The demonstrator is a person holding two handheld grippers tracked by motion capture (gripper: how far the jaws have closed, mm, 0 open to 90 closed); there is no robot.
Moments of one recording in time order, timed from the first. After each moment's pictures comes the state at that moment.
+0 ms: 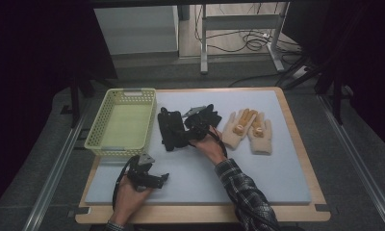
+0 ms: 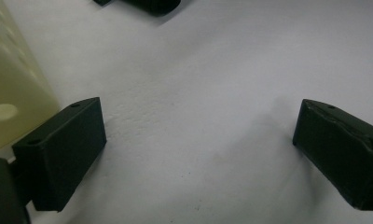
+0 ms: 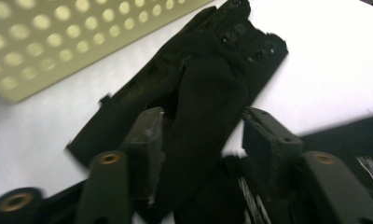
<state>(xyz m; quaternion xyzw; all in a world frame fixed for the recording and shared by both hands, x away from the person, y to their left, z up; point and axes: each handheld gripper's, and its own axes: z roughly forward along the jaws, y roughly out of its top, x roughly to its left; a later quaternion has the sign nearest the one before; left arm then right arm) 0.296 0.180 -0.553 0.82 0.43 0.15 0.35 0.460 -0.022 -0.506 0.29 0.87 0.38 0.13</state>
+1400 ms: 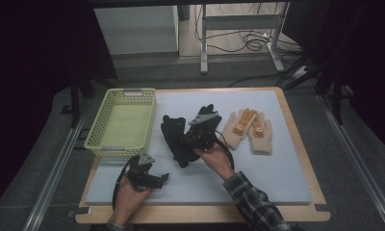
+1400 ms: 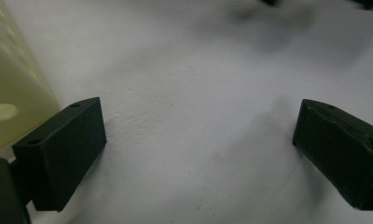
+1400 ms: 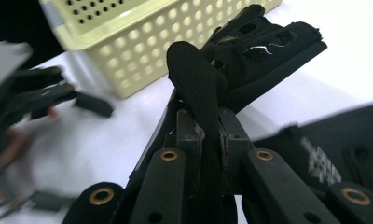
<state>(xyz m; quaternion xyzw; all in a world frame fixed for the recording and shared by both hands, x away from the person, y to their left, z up) 0.296 0.180 -0.553 0.82 0.43 0.15 0.35 0.395 -0.055 -0.473 0.29 0.85 0.44 0.06</state>
